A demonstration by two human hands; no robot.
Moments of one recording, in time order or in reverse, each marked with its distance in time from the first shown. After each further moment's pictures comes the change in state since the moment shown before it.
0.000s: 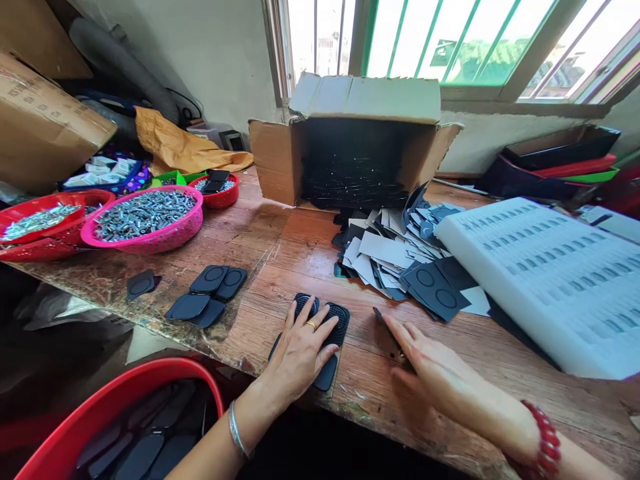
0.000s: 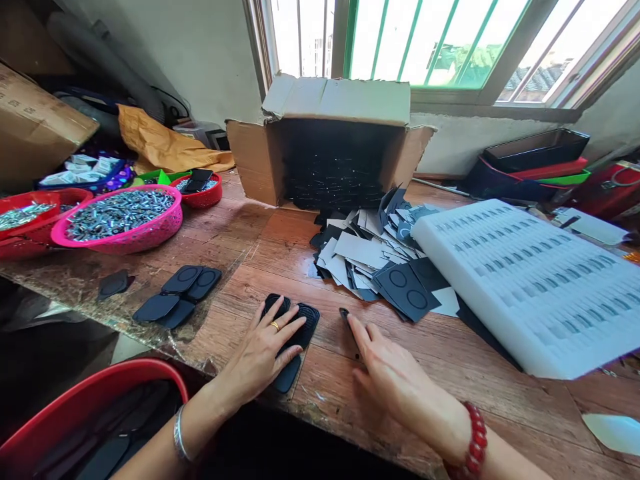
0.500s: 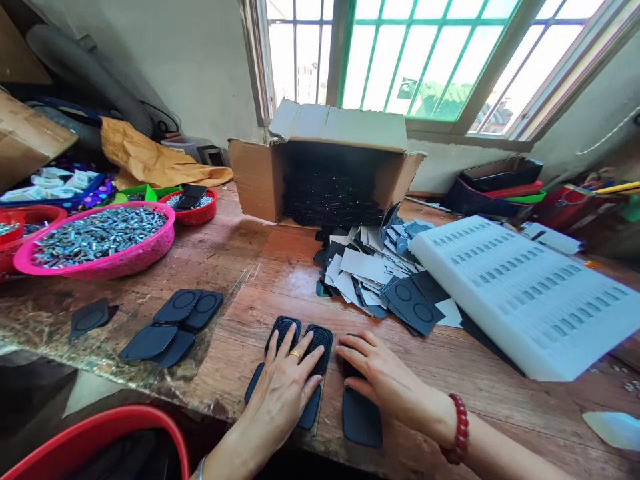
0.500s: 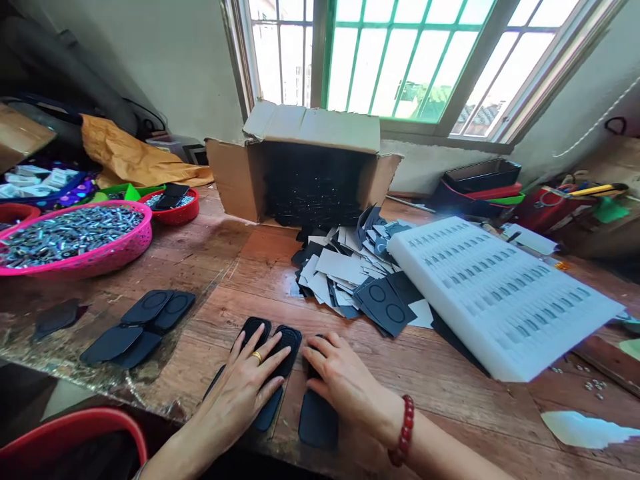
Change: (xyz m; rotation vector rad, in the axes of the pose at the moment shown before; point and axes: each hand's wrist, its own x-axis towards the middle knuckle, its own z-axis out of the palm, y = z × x) left_hand -0.004 -0.015 0.026 0.117 0.031 0.070; right_hand 0.042 -0.027 -0.002 -0.024 -0.005 -0.224
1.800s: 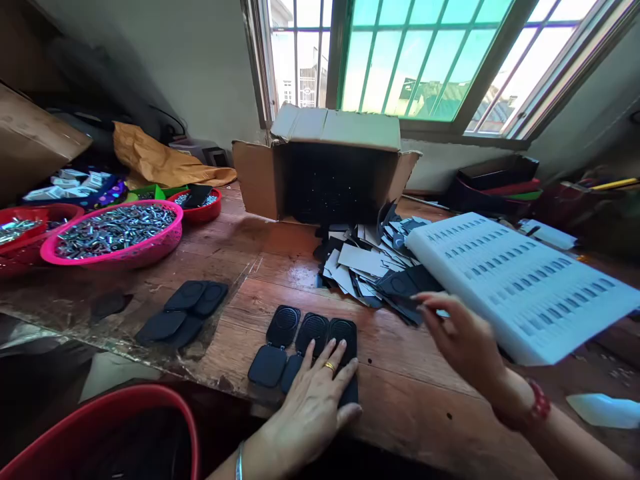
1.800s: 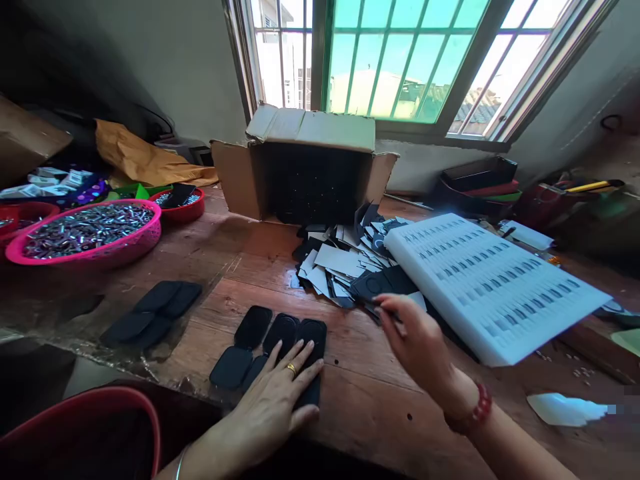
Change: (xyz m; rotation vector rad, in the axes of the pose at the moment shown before) left_hand -0.007 0.065 -0.002 -0.174 -0.127 0.114; right_hand -0.057 0.056 -0.053 -0.081 0.807 0.089
